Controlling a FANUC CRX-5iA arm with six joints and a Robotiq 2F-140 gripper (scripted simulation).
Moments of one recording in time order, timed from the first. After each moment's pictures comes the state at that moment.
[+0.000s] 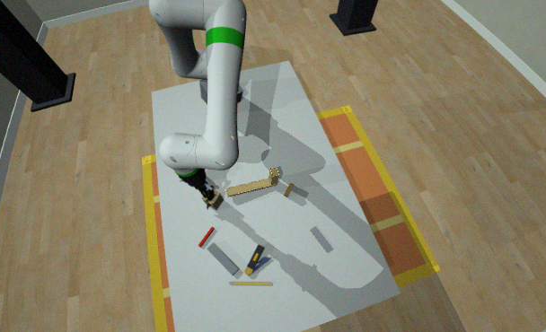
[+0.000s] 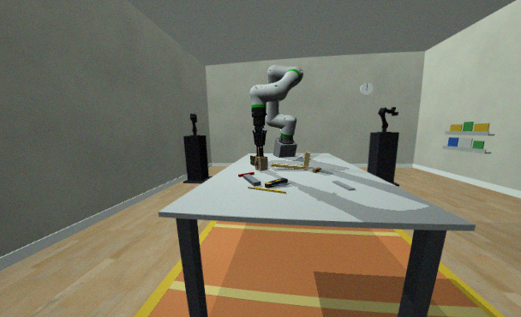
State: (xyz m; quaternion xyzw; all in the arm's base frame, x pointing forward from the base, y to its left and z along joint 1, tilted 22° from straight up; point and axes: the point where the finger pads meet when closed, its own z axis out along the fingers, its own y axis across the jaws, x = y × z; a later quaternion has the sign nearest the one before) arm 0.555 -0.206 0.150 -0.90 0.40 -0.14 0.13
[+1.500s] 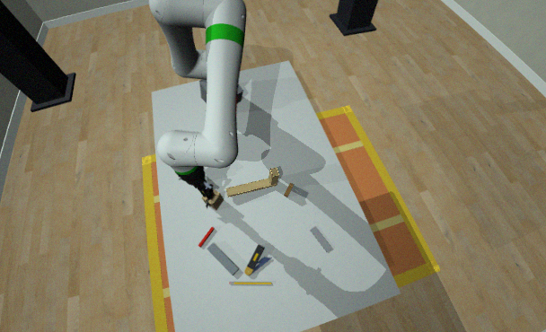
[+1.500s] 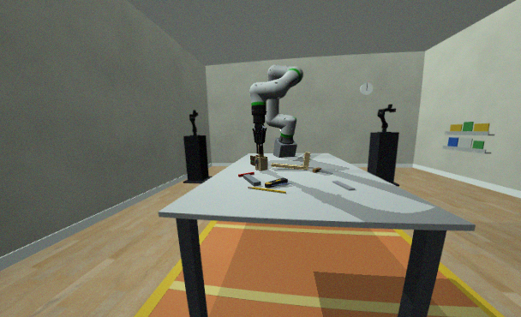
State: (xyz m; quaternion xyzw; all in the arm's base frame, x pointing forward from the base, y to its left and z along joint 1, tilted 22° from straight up) arm 0.550 -0.208 0.163 -0.90 0.40 -0.14 0.13
